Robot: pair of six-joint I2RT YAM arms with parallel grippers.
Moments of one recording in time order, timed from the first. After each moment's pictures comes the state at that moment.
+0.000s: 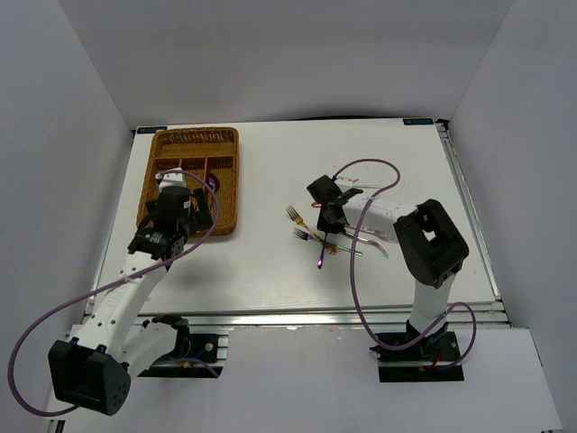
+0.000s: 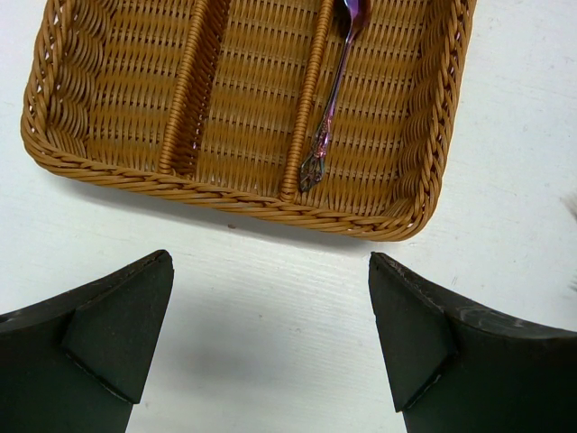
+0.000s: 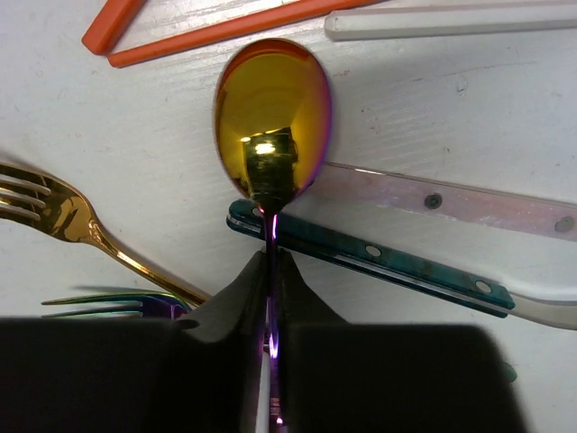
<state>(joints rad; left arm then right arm) -0.26 0.98 0.80 -0.49 -0.37 -0.33 0.67 1.88 1.20 -0.49 0.30 0.77</state>
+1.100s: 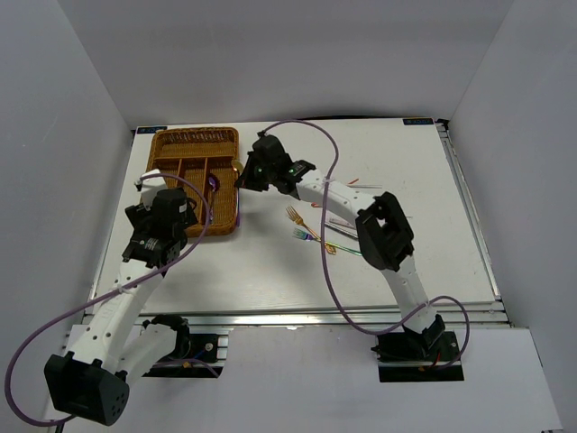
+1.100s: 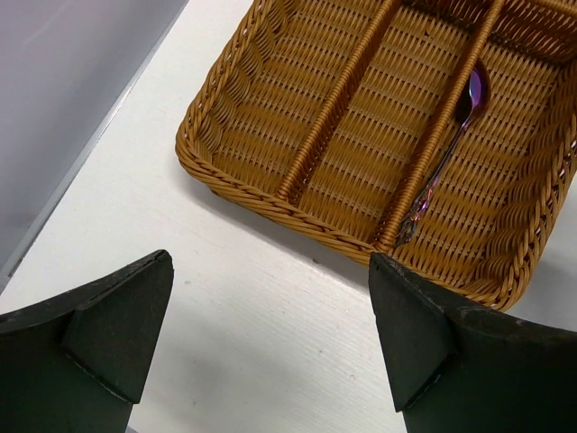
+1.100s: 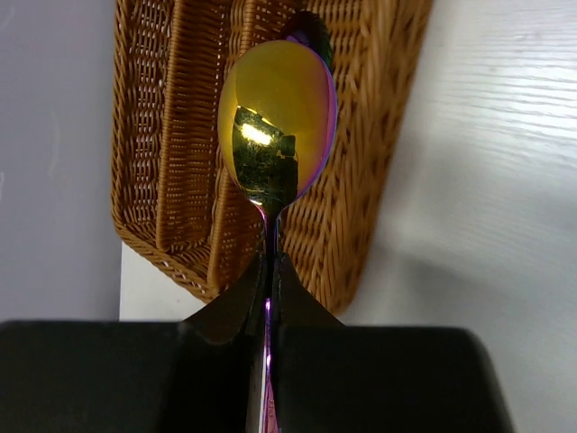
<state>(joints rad) -0.26 0.92 0.81 -0.53 -0.68 -0.39 0.82 2.21 1.92 -0.28 -0.07 0.83</state>
